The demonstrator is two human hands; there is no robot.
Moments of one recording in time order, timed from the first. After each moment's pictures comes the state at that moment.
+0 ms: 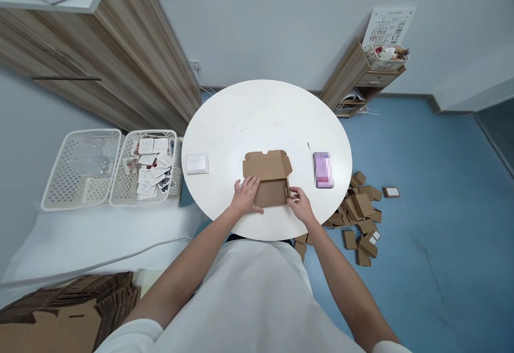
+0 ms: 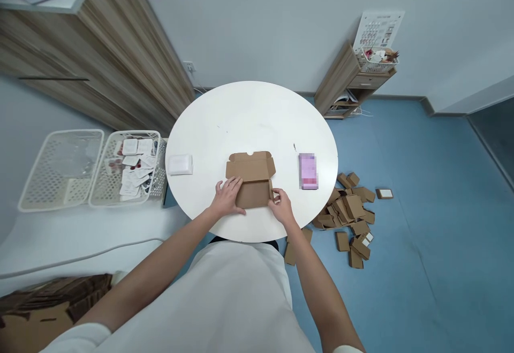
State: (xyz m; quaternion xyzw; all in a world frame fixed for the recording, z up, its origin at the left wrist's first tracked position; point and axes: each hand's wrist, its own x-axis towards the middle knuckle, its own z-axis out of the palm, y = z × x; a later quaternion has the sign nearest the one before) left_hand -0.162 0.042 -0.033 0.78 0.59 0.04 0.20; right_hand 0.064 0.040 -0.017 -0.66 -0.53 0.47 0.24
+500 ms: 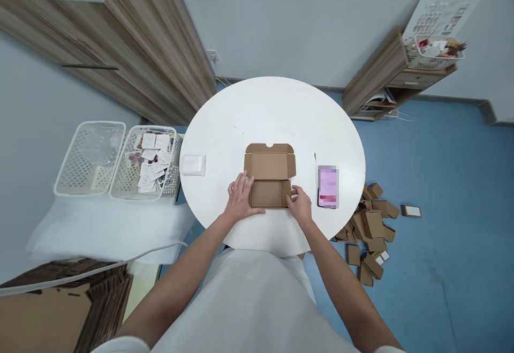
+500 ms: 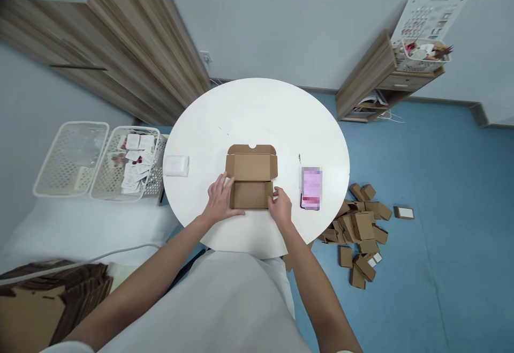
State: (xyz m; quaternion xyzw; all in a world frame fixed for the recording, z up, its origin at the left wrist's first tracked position) left_hand -0.146 0.060 -0.024 0.68 0.69 0.18 0.18; right_hand 0.072 0.107 -0.037 -0.68 -0.61 0.39 0.16
